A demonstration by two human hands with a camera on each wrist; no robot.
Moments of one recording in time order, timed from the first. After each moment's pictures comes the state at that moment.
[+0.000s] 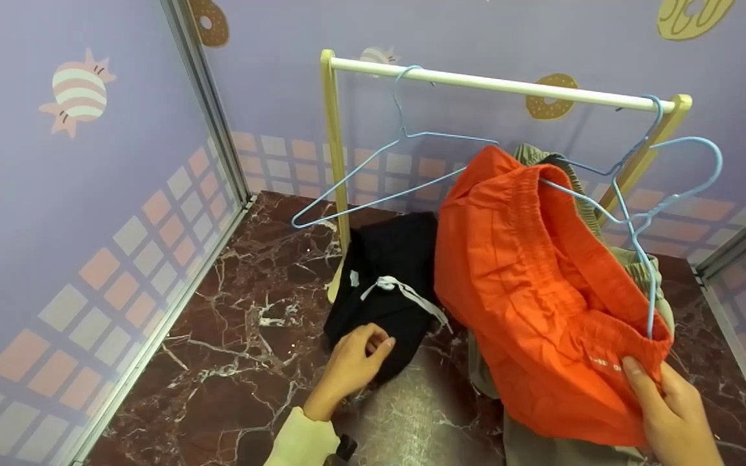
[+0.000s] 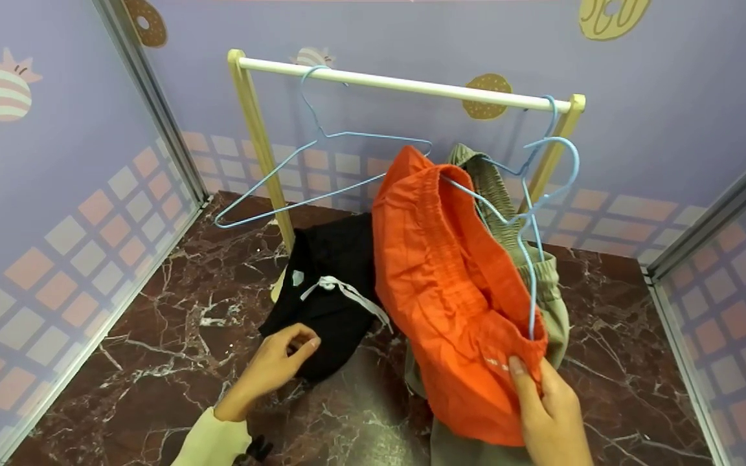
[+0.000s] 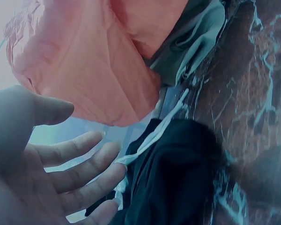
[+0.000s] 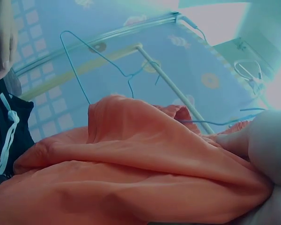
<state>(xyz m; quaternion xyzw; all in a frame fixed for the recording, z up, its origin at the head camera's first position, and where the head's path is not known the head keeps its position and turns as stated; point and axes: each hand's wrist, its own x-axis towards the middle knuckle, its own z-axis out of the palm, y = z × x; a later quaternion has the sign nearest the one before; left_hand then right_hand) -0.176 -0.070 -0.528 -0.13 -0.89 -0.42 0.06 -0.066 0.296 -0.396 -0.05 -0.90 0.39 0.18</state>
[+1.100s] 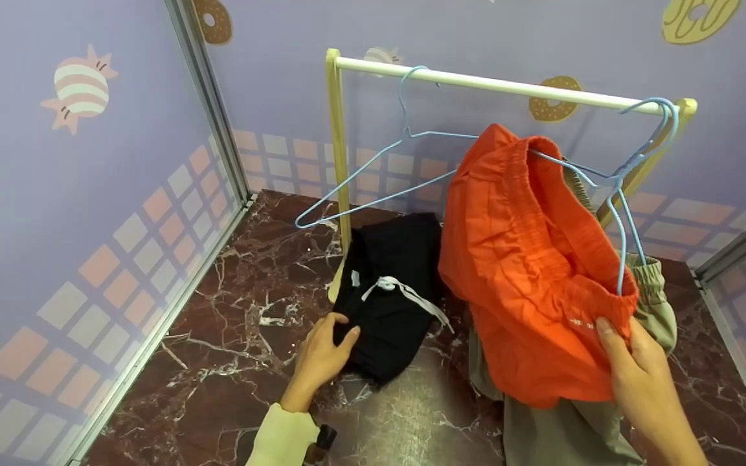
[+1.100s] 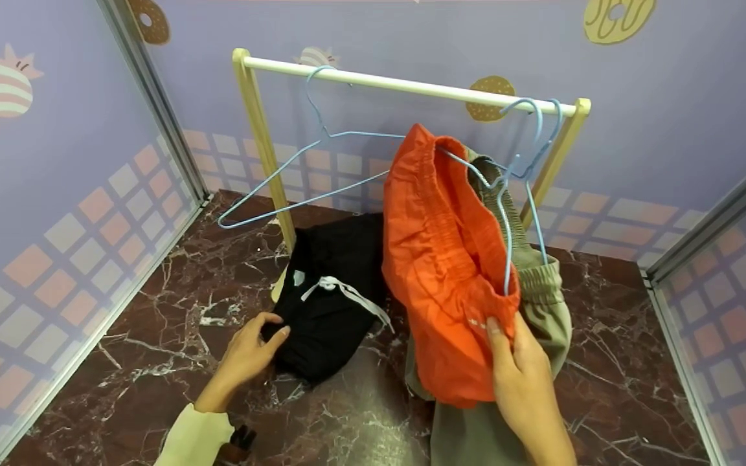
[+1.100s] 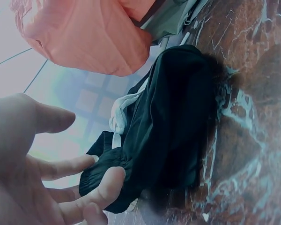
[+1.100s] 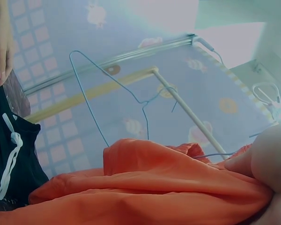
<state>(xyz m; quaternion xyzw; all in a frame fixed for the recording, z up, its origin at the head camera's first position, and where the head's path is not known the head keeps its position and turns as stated) -0.189 -0.111 -0.541 0.01 -0.92 -0.39 0.06 -0.100 0.264 -0.371 0.01 -0.90 0.41 0.15</state>
